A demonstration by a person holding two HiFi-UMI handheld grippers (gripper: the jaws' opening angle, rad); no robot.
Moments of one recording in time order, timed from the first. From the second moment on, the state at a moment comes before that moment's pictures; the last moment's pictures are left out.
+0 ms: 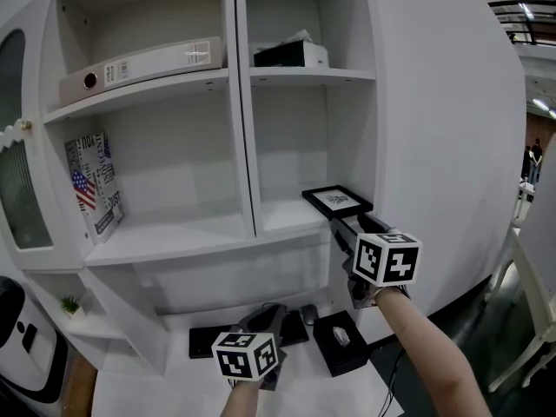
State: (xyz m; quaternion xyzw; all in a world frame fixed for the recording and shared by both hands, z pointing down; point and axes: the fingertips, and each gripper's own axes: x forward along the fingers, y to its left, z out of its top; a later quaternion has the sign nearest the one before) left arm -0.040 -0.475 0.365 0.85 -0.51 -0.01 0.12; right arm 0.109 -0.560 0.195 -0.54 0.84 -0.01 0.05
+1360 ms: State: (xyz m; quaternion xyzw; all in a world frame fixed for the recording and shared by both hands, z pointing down) left arm -0.009 -0.418 0.409 0.85 -0.51 0.02 0.11; right arm 0.123 -0.409 0.392 -0.49 0.84 -0.20 0.07
